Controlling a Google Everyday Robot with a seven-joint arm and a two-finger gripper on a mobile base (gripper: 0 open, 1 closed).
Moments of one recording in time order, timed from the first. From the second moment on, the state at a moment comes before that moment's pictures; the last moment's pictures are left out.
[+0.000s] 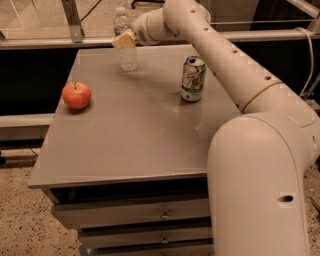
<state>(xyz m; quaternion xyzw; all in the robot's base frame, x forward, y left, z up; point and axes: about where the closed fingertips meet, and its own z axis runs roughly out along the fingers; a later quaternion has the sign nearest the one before) 0.853 0.087 0.940 -0.43 0.71 0.17 0.53</state>
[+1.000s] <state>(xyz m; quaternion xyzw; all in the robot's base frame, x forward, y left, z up) 0.775 0.048 0.987 -0.58 0.63 0.11 0.50</state>
